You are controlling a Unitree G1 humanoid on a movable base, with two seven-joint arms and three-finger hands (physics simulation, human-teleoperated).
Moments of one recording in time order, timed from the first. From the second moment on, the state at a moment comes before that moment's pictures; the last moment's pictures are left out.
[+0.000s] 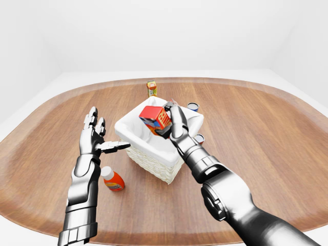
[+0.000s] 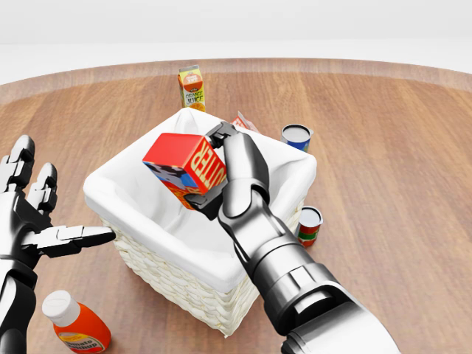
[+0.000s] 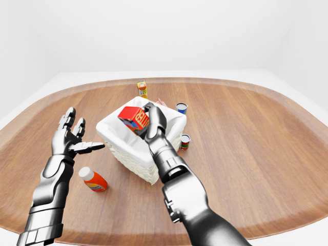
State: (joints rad) left arm -0.27 0.22 0.25 0.13 -0.27 0.09 -0.09; right arm -1.06 0.15 0.03 1.19 -0.32 0.09 -0.42
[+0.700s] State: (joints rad) left arm -0.27 0.23 0.26 0.16 -0.28 0.09 -0.10; right arm -1.08 0.18 0.01 1.29 -0.32 0.09 -0.42
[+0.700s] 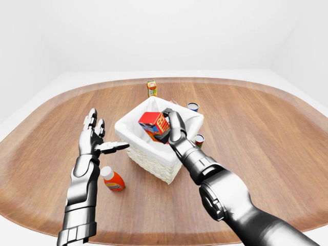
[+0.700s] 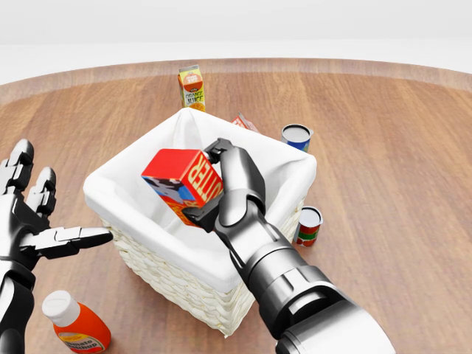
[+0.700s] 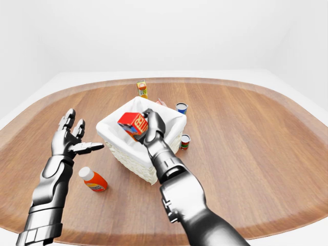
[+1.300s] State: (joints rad) left arm -0.27 0.23 0.26 0.18 -0.28 0.09 -0.10; right arm -1.09 0.18 0.00 1.27 -0.32 0.09 -0.47
